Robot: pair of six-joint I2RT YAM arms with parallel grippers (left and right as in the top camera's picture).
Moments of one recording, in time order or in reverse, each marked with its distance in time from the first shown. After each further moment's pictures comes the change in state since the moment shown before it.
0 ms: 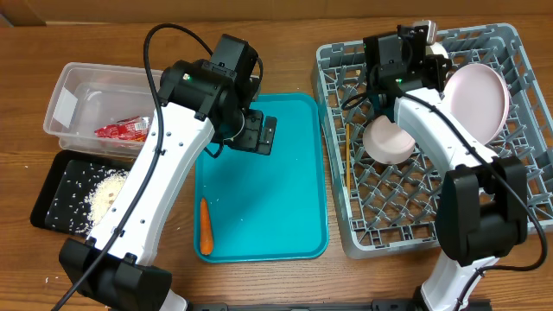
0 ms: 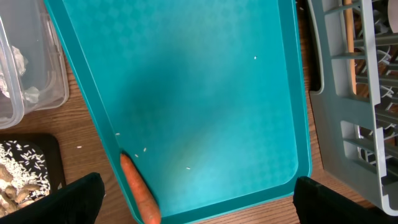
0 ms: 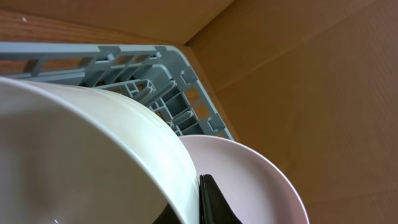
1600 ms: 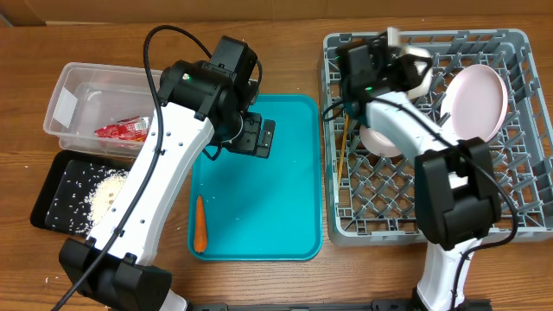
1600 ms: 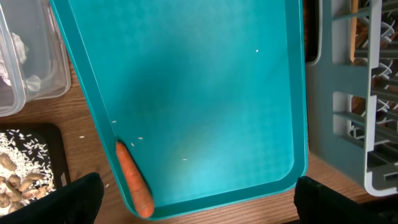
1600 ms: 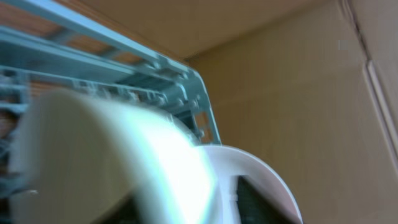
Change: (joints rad) left arm 0.002 0.000 0.000 -0.034 -0.006 0.000; right arm 0.103 0.126 0.000 0.170 0.123 -0.286
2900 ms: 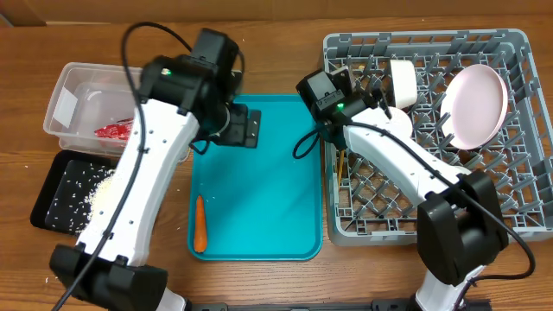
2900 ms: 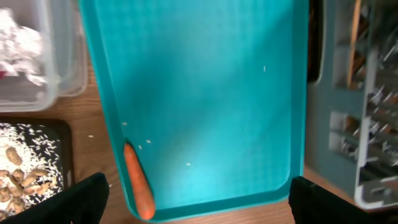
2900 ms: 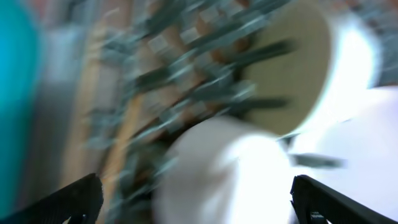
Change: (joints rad) left arm 0.085 -0.016 0.041 -0.006 0.023 -0.016; right arm 0.200 -0.175 -0.001 -0.630 -0.665 0.463
